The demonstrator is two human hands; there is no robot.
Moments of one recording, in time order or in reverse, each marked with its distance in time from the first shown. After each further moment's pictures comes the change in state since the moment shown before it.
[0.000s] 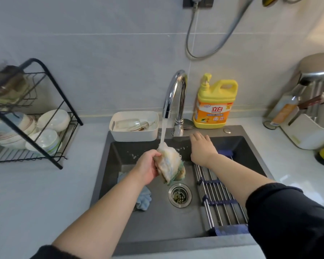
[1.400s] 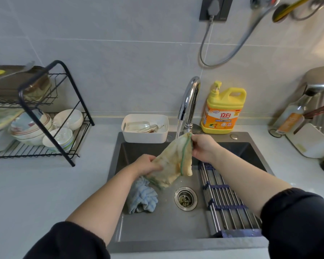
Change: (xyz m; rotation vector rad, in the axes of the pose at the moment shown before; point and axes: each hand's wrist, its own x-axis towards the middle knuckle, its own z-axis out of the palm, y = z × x) left_hand 0.009 0.017 -0.070 0.950 -0.020 0.156; right_hand -0.006 -0.057 -0.052 2.018 -0.165 0.607
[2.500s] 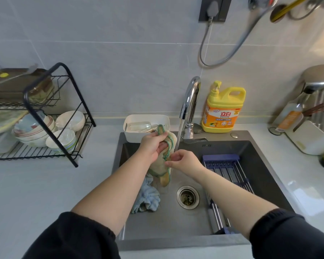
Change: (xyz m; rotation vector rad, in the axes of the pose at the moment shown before) left_hand 0.002 0.069 0.002 -1.029 0.205 0.085; right_hand -0.014 0.070 0.007 -1.009 -0.039 -0.414
